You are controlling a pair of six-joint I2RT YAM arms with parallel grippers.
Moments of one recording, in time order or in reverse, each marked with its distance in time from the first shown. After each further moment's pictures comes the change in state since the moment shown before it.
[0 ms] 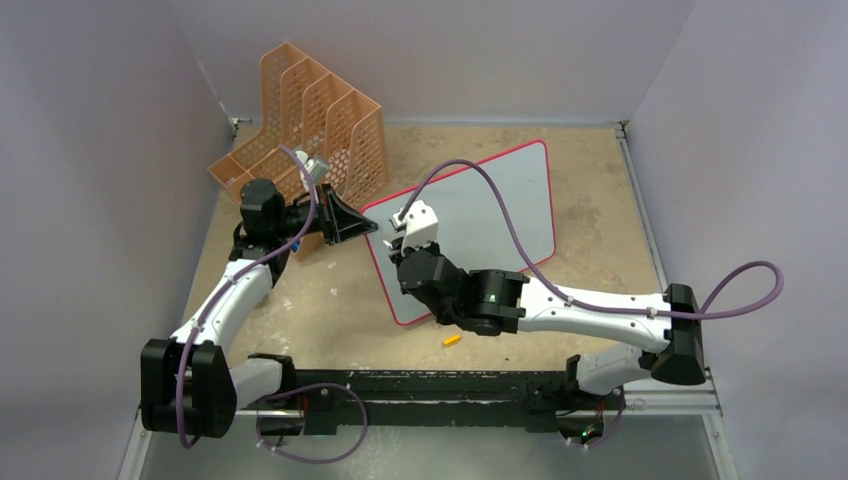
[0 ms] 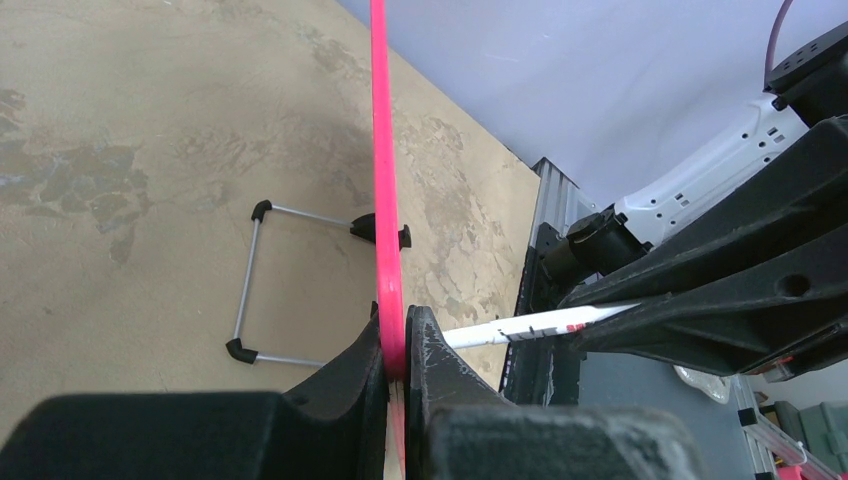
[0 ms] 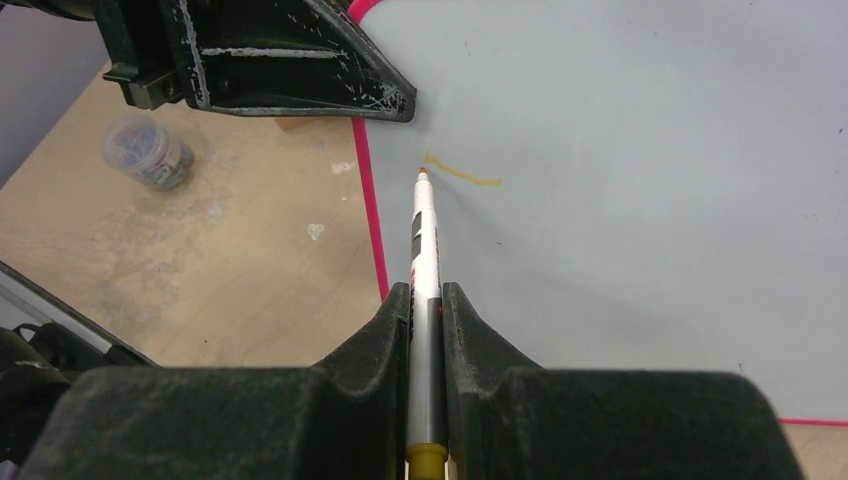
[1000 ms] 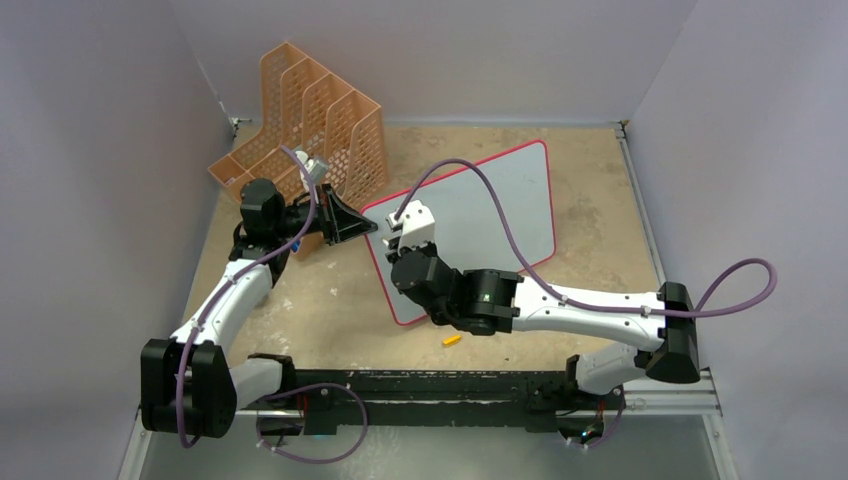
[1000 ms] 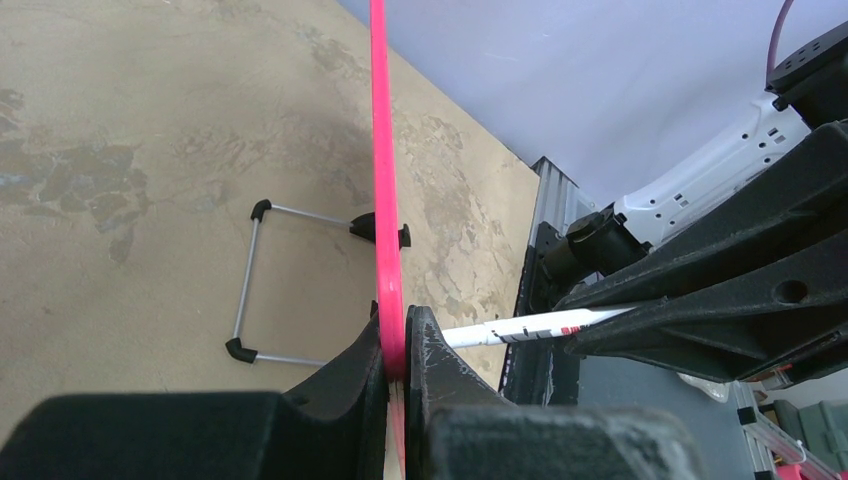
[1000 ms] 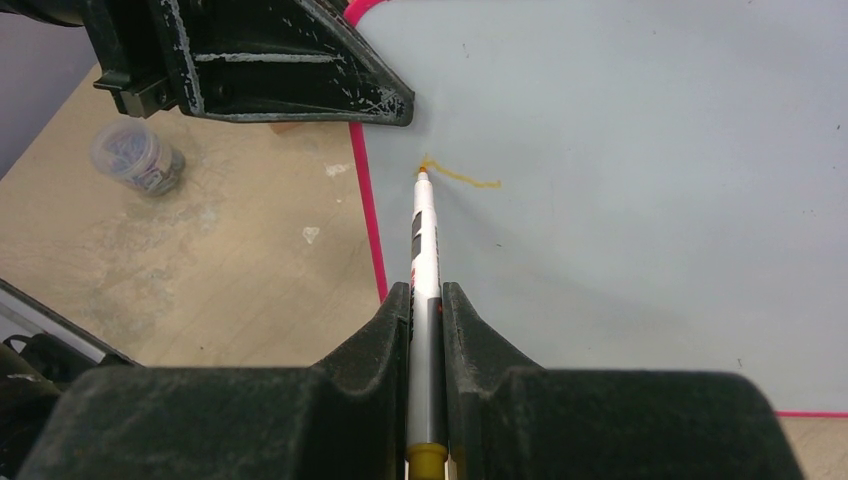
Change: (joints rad) left arm 0.000 0.000 0.000 -0.001 0.003 0.000; right arm 0.001 0.037 0.030 -0.024 0.029 0.023
